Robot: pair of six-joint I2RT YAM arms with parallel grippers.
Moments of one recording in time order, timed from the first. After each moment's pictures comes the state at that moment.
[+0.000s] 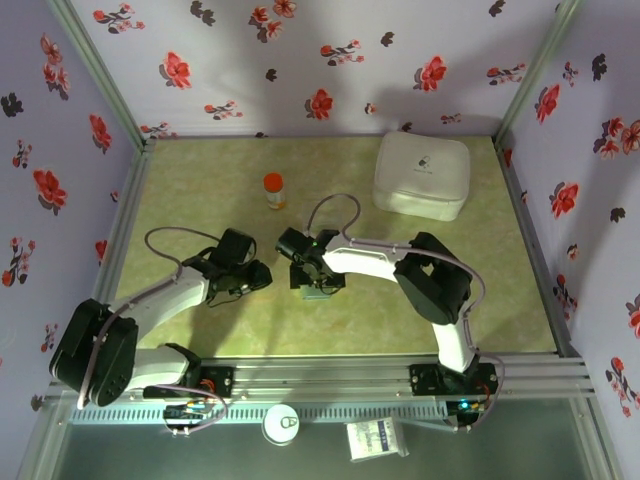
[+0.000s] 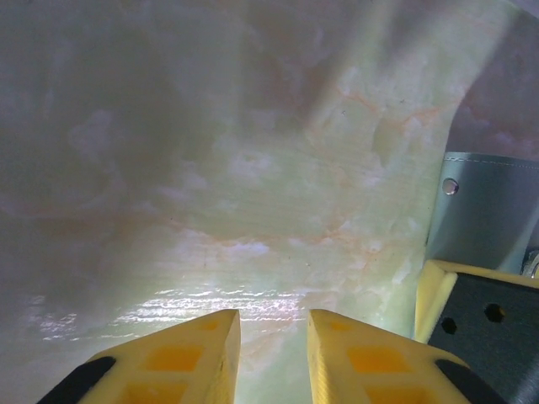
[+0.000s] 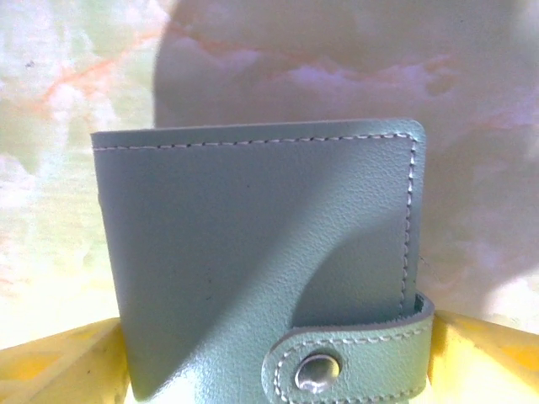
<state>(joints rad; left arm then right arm) -0.54 1.28 0.61 -0.39 0.14 -0.78 1.00 1.97 1.36 -0.77 0.14 0.92</state>
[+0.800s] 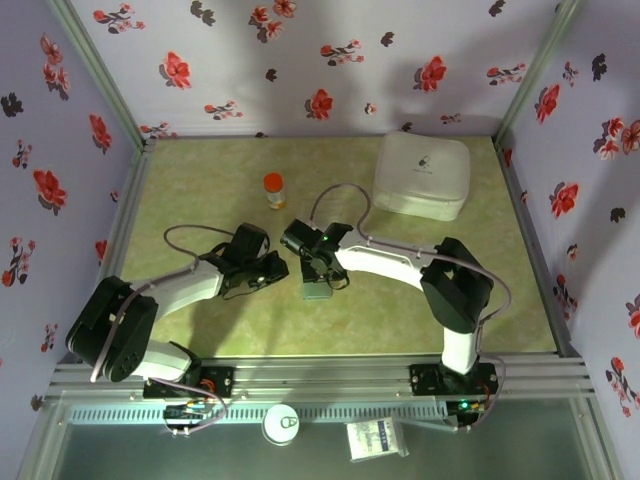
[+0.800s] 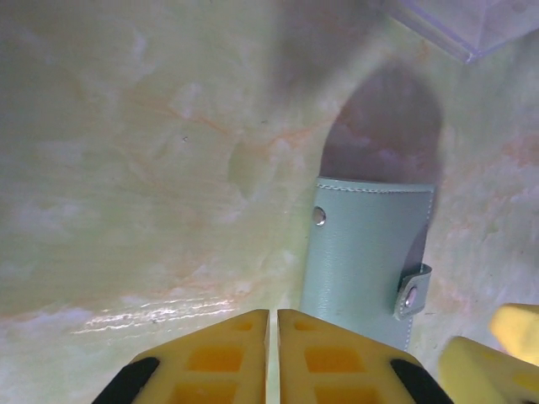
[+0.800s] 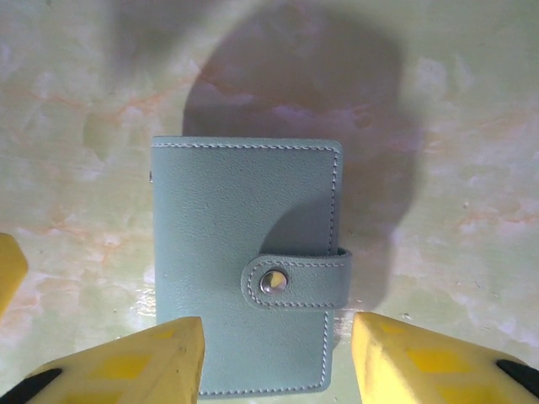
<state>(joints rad) -0.60 1.41 0.64 -0.16 0.25 -0.90 1.00 1.86 1.37 -0.84 0.18 0.85</state>
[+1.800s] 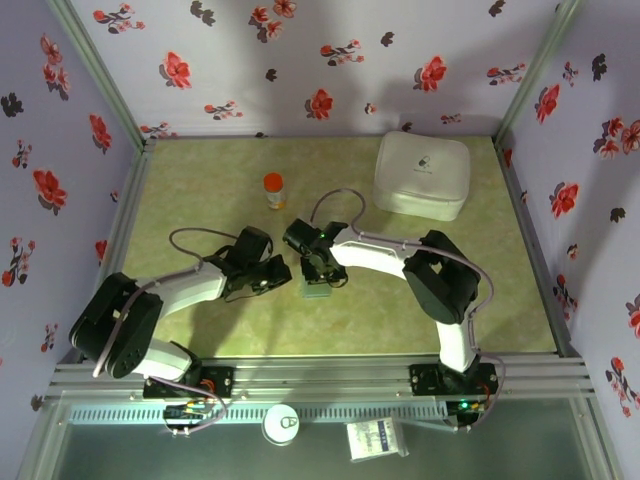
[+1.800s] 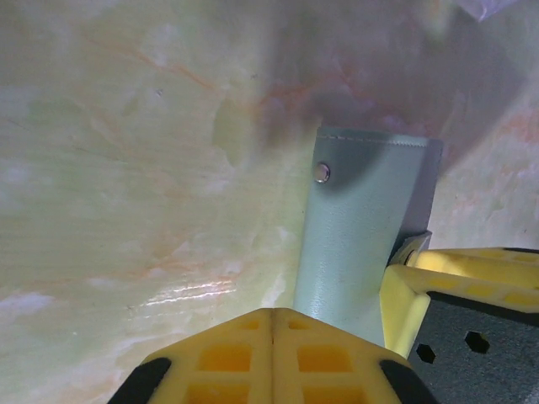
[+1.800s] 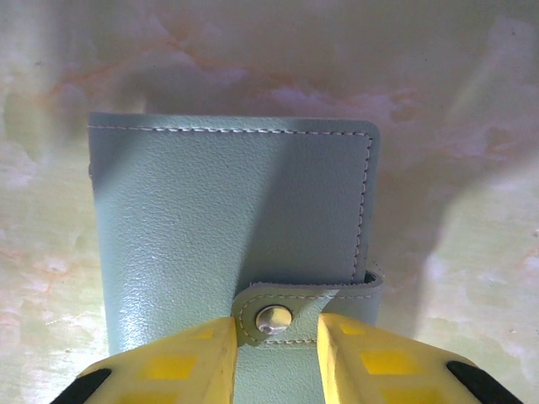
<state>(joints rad) -0.63 1.44 0.63 -0.14 0.28 -0.92 0.95 1.95 1.36 -0.80 0.08 0.80</state>
